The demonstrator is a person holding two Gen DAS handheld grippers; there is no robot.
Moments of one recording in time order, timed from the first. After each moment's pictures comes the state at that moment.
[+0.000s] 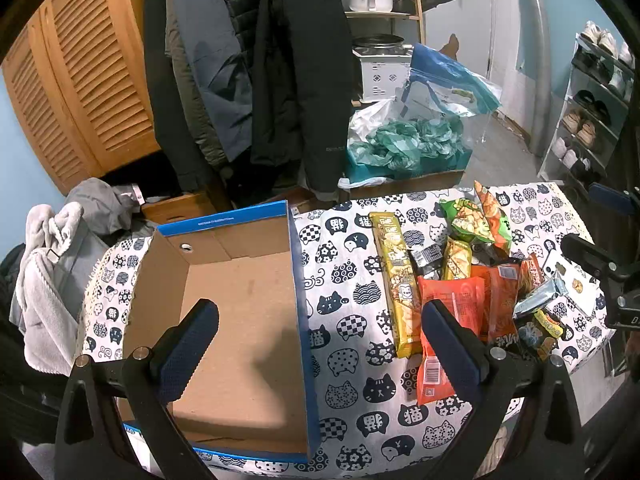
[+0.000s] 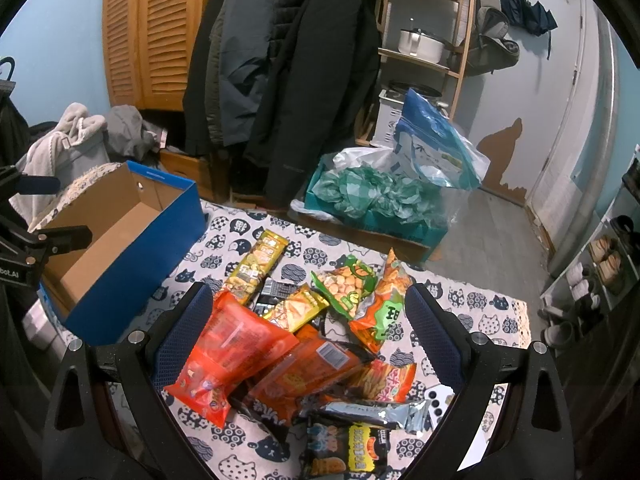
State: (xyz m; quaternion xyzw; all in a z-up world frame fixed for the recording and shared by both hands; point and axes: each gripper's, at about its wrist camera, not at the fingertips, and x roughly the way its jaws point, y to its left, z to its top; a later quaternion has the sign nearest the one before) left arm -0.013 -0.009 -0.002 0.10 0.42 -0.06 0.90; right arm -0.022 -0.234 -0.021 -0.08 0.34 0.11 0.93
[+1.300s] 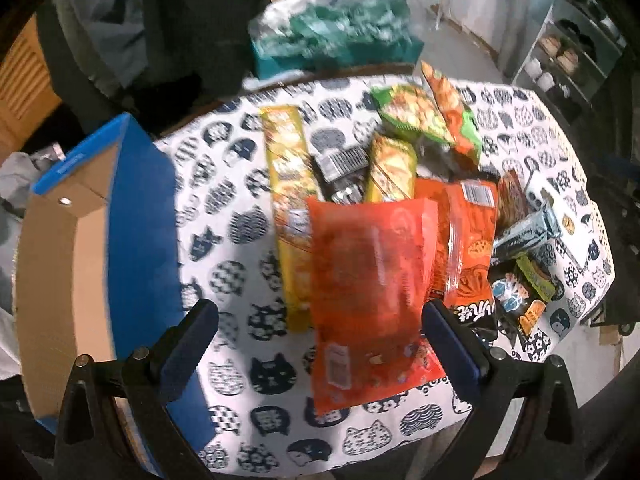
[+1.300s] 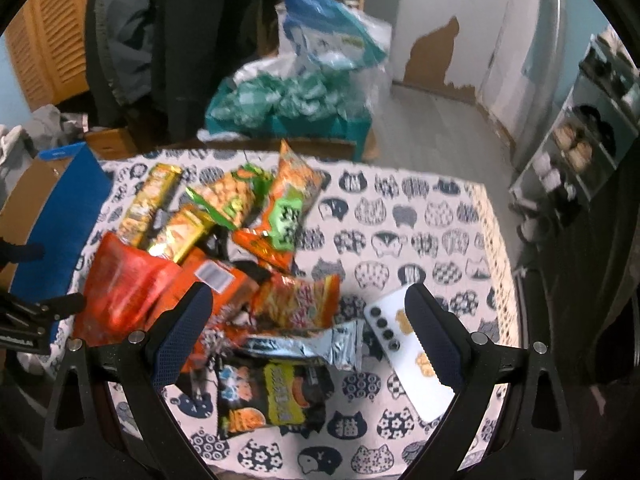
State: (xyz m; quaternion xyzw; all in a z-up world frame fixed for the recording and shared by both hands) left arm 0.025 -0.109 -0.118 0.11 0.58 -0.14 0.80; right arm -0.009 -0.346 -0.095 0.01 0.48 -0.01 0.88
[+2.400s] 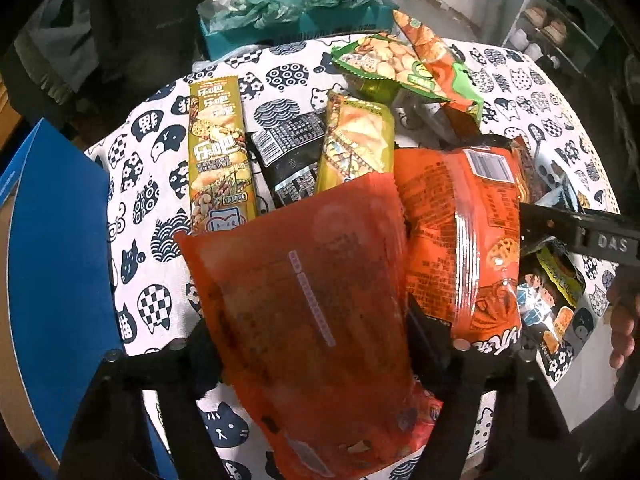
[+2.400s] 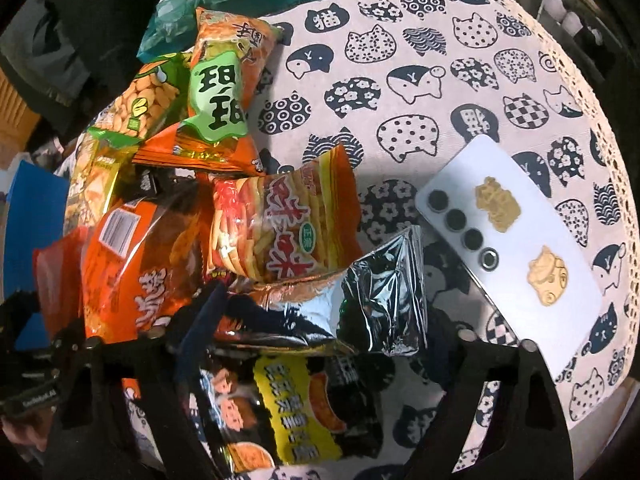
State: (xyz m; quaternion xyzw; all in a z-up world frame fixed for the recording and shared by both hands) left arm 0.042 -0.142 -0.176 0.13 0.58 -0.18 0.78; right arm 0.023 -0.368 -0.221 0.19 0.59 -0.03 0.79
